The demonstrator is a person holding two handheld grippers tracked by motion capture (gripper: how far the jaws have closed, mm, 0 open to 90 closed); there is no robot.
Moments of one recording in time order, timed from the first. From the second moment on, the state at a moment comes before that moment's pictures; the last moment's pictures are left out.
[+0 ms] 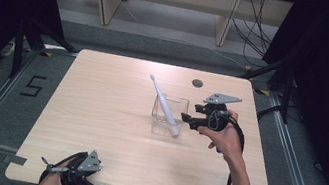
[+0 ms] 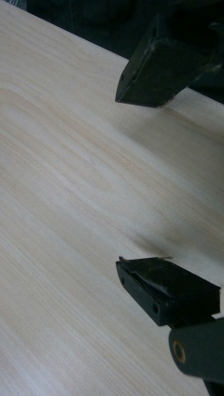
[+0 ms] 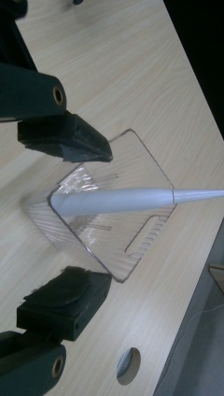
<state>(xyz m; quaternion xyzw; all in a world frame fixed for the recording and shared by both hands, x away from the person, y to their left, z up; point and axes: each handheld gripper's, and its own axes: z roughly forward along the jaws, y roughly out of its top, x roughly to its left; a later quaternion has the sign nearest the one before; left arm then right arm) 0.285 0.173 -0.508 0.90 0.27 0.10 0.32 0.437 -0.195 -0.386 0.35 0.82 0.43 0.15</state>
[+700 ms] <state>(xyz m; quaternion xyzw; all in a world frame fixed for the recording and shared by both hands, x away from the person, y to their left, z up) 0.284 0.173 -0.506 0.90 0.26 0.11 0.32 0.421 -0.210 -0.391 0.35 0.82 0.42 0.15</state>
